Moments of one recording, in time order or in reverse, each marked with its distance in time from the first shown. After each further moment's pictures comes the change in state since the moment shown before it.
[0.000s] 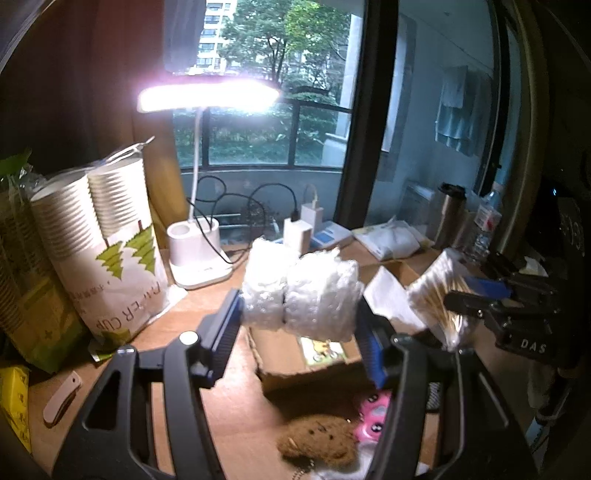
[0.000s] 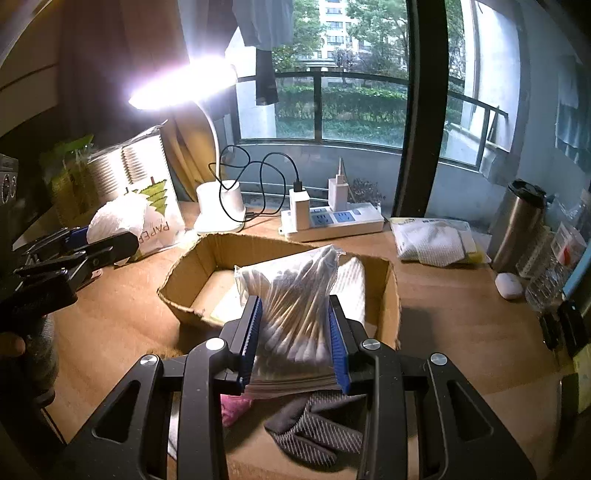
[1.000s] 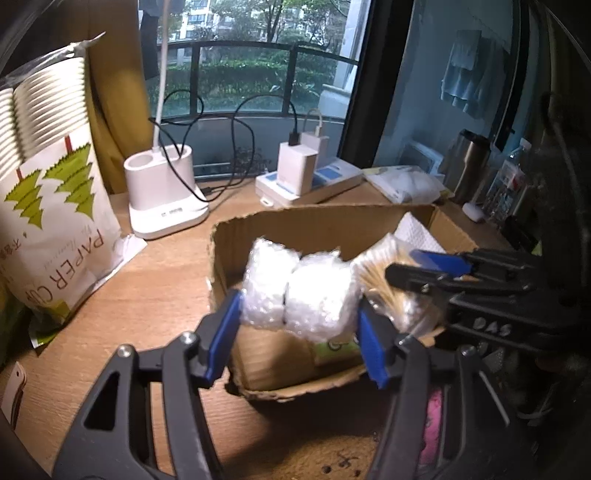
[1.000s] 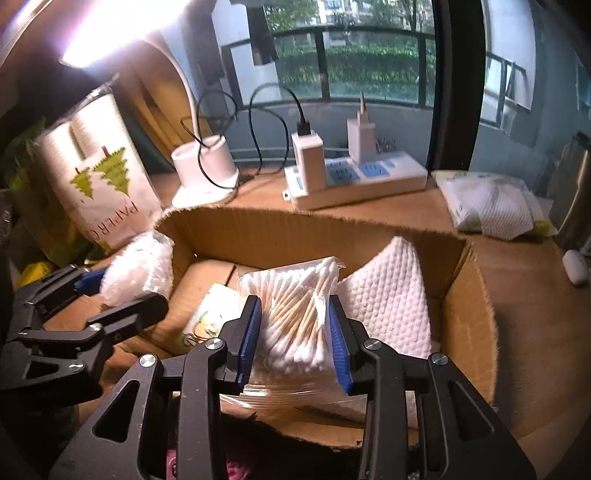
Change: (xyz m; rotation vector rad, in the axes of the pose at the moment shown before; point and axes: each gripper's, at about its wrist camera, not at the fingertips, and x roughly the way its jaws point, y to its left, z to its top) left arm 0.096 0.003 -0.035 -0.014 0.205 -0.030; right arm 0.125 -0.008 0.002 0.070 0.160 0.074
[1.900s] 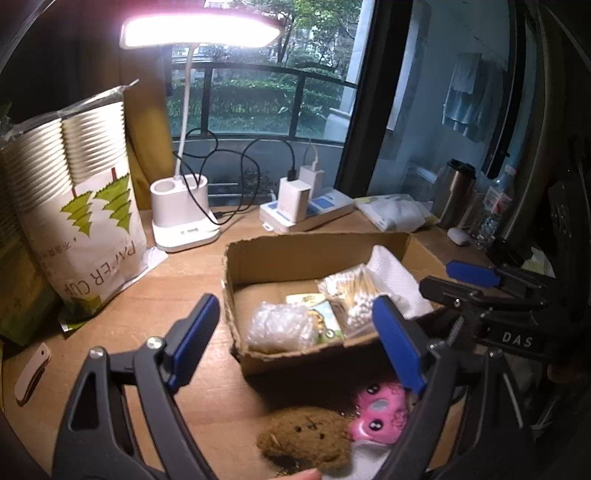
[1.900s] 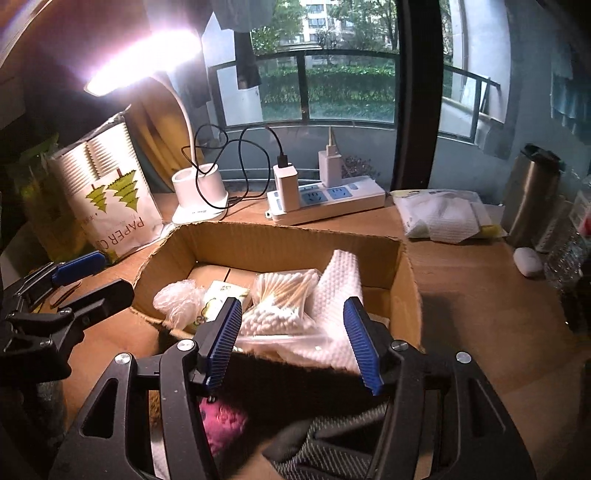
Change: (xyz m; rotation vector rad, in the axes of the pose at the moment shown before) left arm -0.064 -0.015 -0.001 -0.034 -0.096 0.017; right arm -0.076 0.001 -0.019 0.017 -0.100 -0.083
